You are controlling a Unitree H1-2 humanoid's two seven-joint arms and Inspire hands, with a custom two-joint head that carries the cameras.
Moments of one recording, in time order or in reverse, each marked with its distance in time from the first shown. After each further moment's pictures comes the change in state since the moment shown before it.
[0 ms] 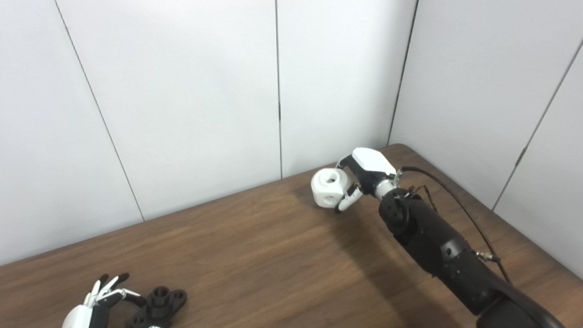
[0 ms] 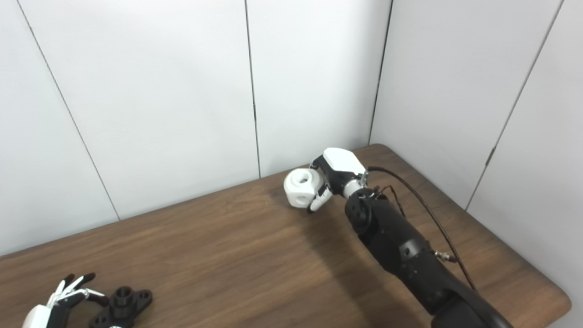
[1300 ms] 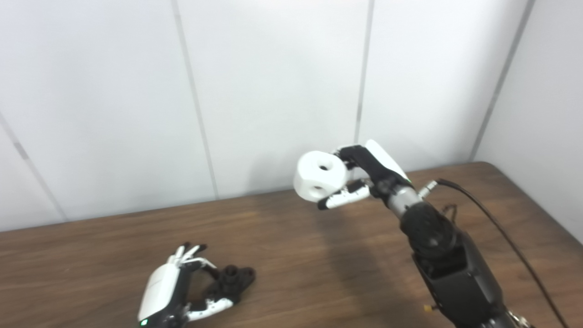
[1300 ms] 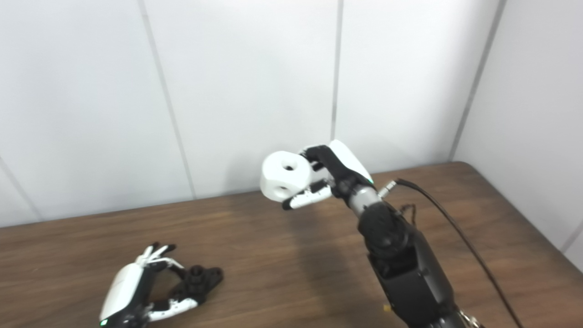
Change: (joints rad) left arm -0.020 -0.053 -0.055 0.008 0.082 0.064 -0.002; right arm 0.036 0.261 -0.057 -0.484 0.162 0.156 0.205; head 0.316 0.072
